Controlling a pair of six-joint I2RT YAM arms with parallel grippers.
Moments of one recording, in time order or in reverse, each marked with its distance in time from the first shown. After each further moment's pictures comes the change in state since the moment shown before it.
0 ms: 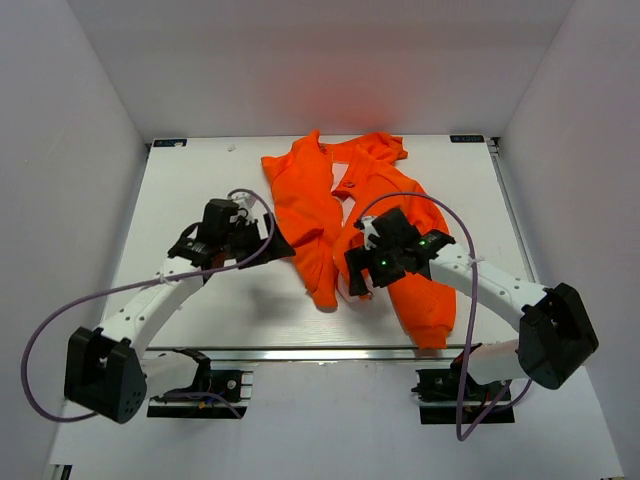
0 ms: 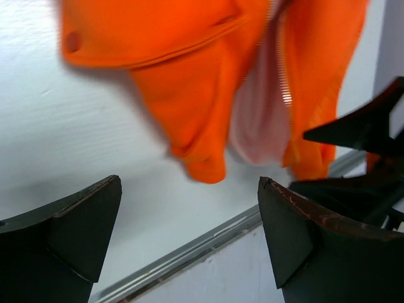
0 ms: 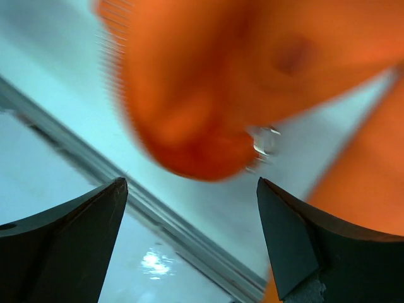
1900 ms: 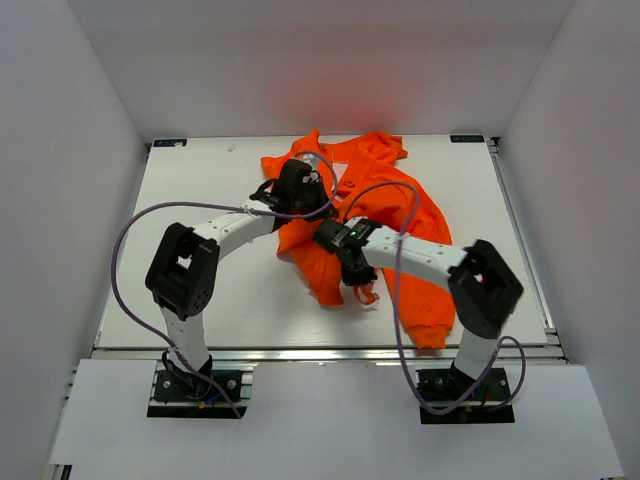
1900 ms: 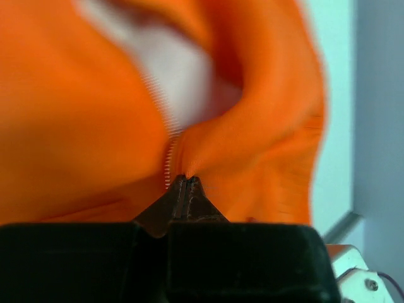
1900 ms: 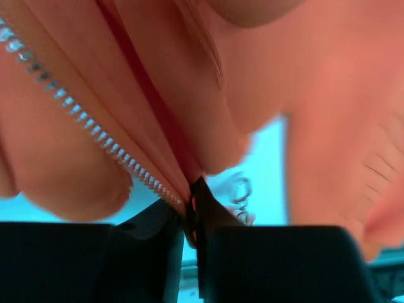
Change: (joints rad) left arm -0.221 0.744 0.574 0.343 -0.113 -0.096; right arm 0.158 0.347 0.301 -0.358 0.604 0.546
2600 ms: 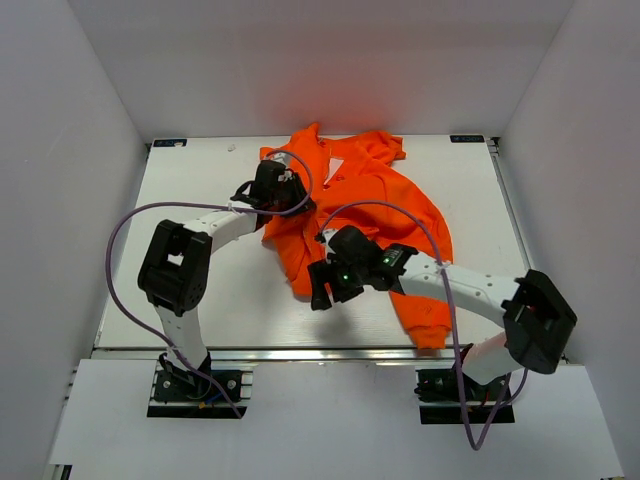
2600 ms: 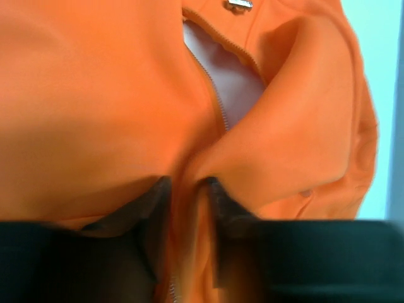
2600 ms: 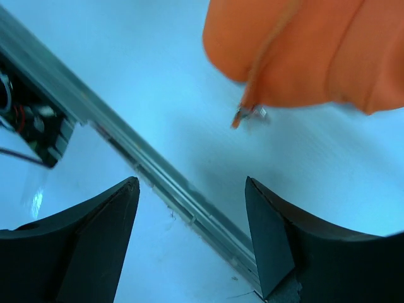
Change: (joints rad) left arm 0.146 0.001 -0.135 0.101 -0.047 0.044; right arm 0.058 -0.253 -0.290 0.520 -0.584 -0.325
